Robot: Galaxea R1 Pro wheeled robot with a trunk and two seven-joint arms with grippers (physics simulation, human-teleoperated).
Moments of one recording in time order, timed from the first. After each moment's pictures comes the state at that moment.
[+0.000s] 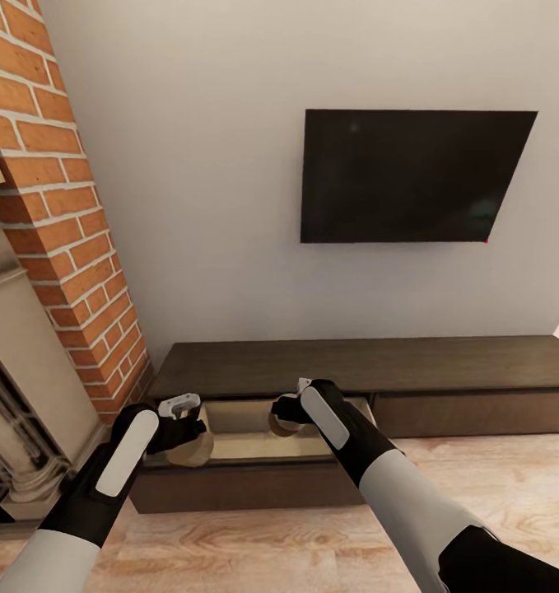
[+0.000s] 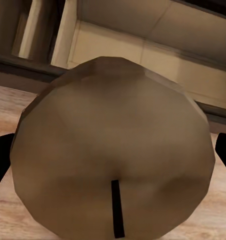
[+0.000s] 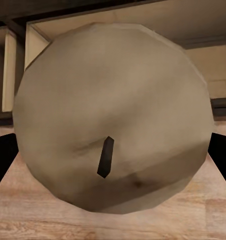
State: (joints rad) left arm -0.55 0.10 -0.17 -1.28 0.95 0.98 0.71; right arm -0.85 0.17 0.48 -0.78 -0.88 0.74 -0.56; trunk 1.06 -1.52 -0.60
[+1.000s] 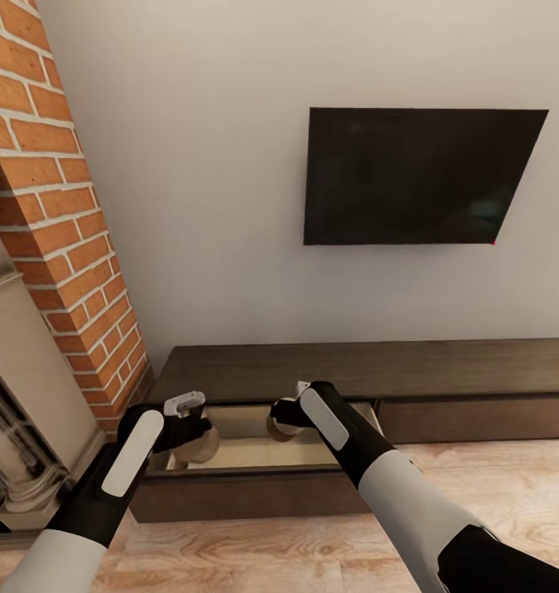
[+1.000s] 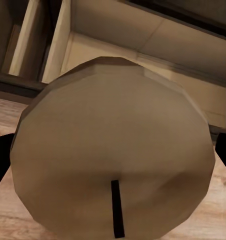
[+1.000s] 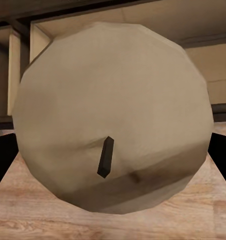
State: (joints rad) left arm -0.55 0.08 -0.17 -1.28 0.95 0.94 0.71; right arm -0.86 0.17 0.49 -0.76 -0.92 0.74 -0.57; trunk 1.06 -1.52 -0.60
